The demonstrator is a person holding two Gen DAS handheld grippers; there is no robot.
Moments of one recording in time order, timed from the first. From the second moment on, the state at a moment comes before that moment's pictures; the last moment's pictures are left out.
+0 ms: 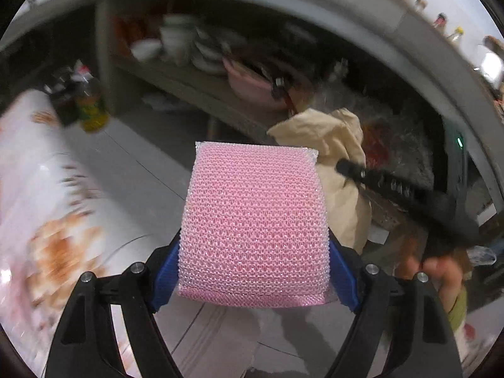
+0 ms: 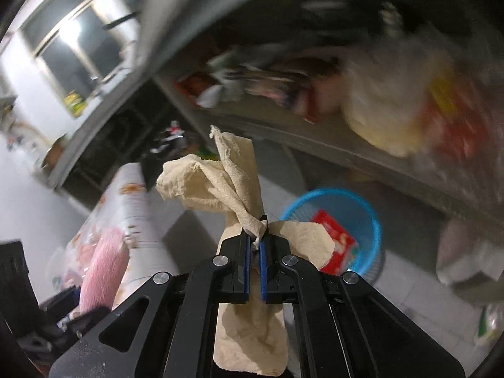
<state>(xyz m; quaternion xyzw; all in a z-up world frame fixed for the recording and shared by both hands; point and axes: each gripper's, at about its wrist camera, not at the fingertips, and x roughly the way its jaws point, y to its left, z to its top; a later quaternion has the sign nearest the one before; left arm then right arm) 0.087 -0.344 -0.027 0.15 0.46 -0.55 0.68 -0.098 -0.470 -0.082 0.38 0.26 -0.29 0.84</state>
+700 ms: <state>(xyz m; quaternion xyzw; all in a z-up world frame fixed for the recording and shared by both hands) 0.117 -0.550 -0.197 0.24 0.57 -0.45 0.65 -0.071 -0.581 -0.263 0.51 0.31 -0.34 0.72</state>
